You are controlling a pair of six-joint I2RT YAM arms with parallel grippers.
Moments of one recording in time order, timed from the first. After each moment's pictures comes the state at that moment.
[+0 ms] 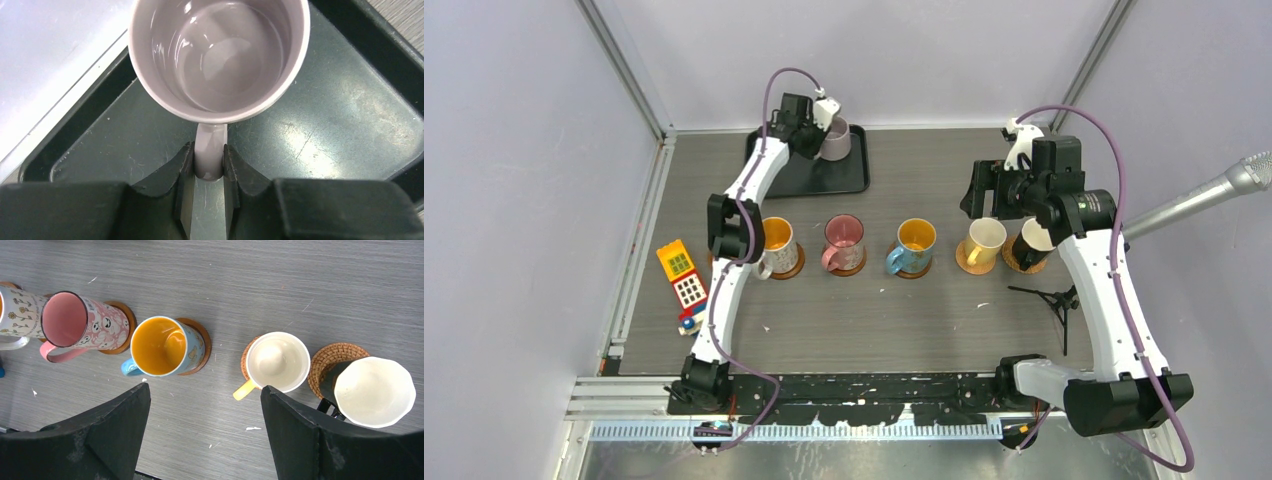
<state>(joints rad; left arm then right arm) -0.28 2.65 2.57 -0.62 0.16 0.42 0.10 1.17 1.37 -0.89 -0.20 0.07</state>
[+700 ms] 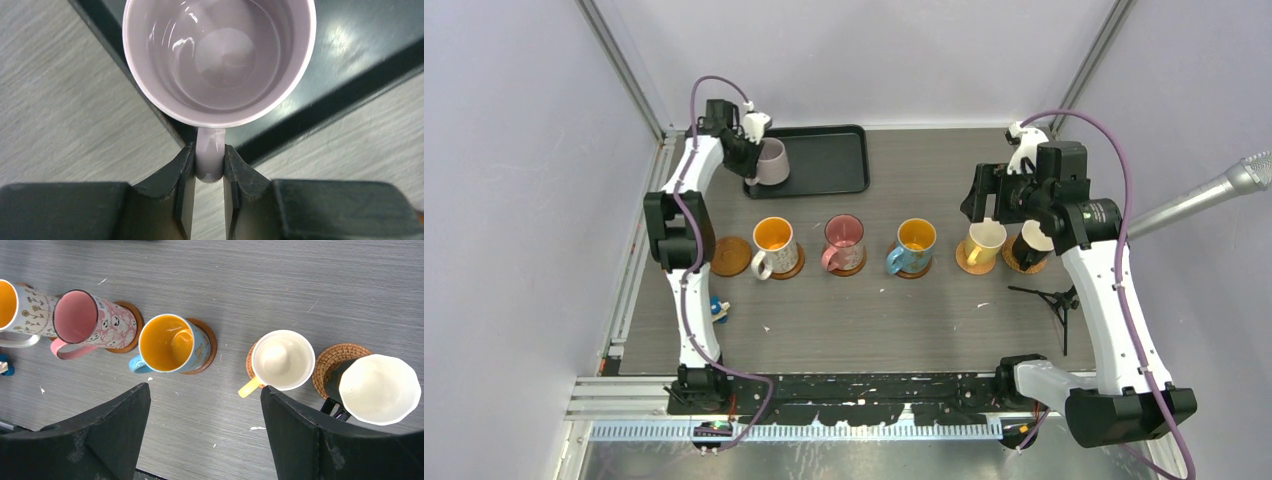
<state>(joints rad) -0.03 2.30 2.08 -0.74 0.26 0.48 0.10 1.12 1.35 -0.88 -0.22 0.08</state>
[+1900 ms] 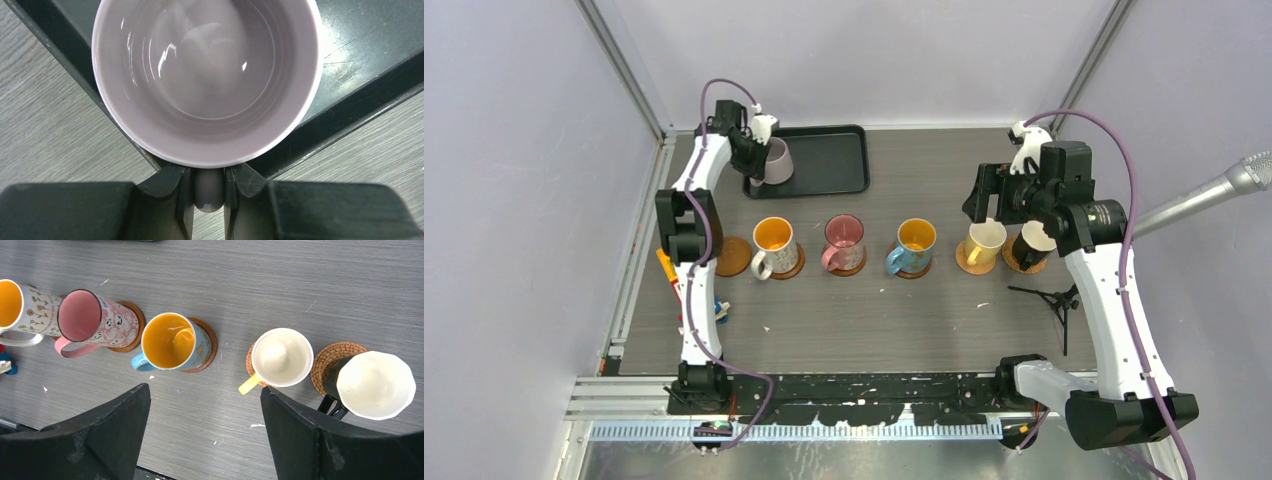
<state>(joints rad) -0.03 2.41 2.21 -0.83 0.28 0.48 0.09 1.11 1.37 -0.91 -0.22 0.08</state>
